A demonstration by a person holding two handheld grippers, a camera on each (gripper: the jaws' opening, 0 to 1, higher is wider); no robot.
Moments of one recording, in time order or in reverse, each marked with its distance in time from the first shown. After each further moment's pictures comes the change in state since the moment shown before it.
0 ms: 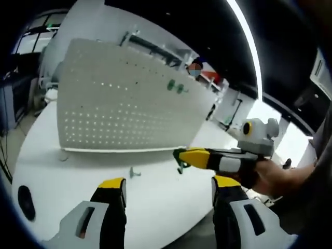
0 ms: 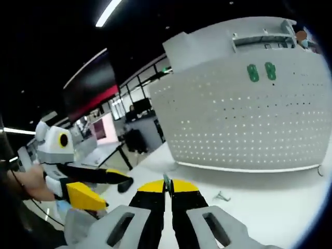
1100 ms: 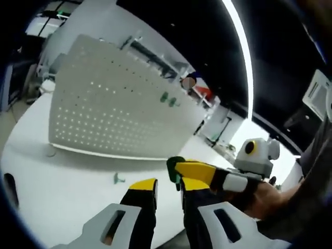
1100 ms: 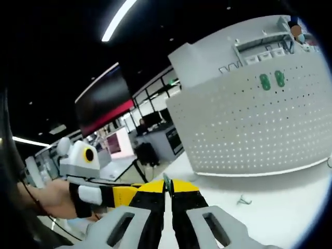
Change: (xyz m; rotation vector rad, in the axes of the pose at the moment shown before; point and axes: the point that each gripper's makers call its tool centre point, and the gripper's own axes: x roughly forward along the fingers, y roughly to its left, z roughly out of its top) left arm -0.007 -0.019 0.015 -0.107 -0.098 -0.120; right arm -0.006 0.045 0.019 0.049 -0.114 0.072
